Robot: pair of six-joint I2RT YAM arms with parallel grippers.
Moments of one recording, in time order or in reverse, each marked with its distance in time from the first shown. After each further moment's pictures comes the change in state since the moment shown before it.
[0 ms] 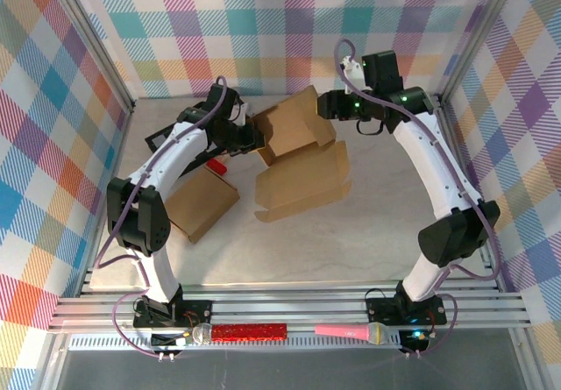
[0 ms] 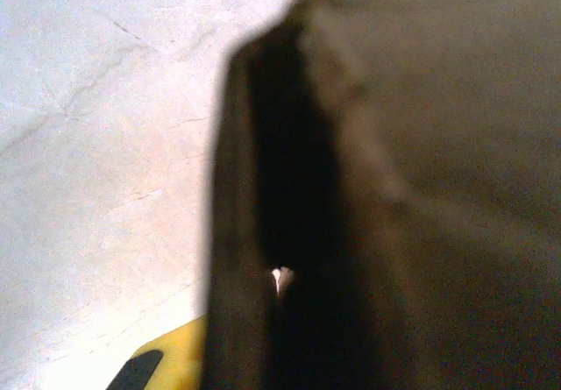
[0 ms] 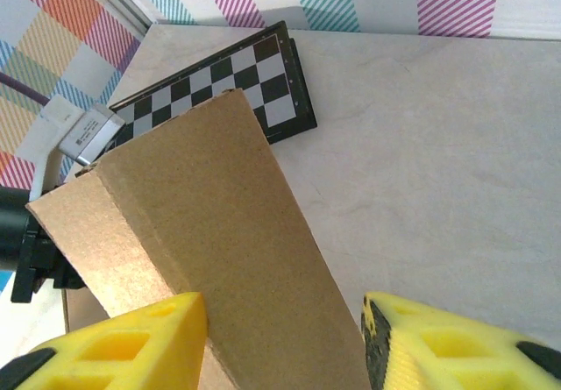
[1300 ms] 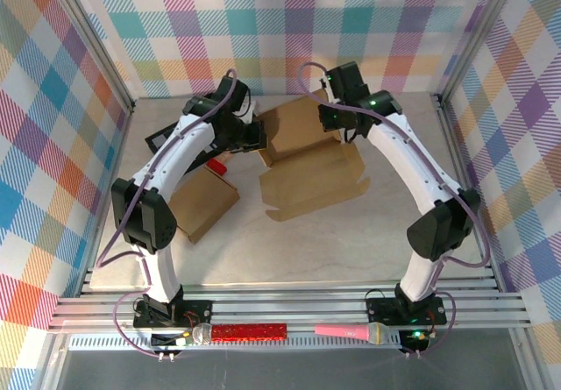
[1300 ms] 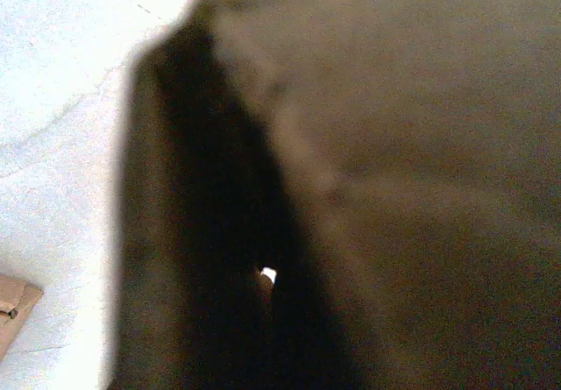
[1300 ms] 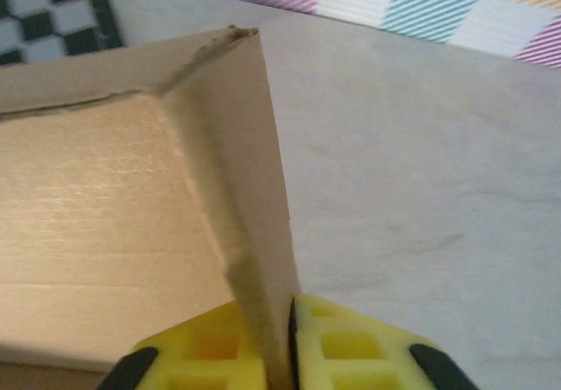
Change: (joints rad) left arm -0.070 0.050 0.196 -0.232 -0.136 0.058; right arm 0.159 0.110 0.051 -0.095 0.603 -0.066
